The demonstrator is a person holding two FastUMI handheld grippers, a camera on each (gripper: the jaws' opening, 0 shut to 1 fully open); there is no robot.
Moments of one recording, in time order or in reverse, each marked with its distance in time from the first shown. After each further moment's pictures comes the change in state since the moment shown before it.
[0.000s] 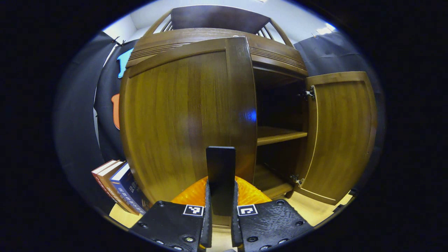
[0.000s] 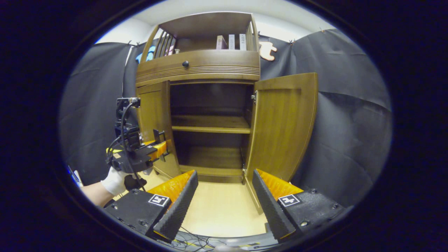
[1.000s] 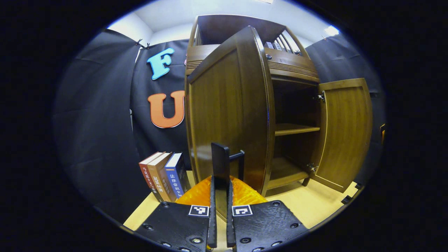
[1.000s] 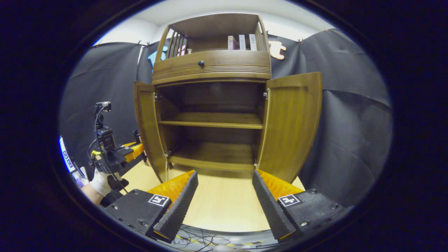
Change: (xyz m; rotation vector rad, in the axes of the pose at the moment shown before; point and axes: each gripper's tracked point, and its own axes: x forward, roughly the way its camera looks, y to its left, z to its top) left arm -0.118 0.090 -0.018 -0.005 0.016 0.191; right arm -0.029 0.025 -0.019 -0.015 0.022 0.099
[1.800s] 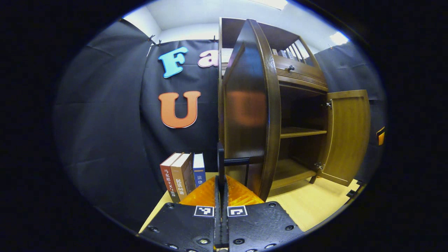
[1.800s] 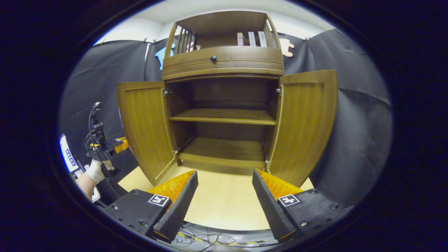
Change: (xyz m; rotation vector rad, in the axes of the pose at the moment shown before) left arm -0.012 0.101 -0.005 -0.034 -0.033 -0.075; right arm 0.002 0.031 -0.010 -0.007 0.033 0.059
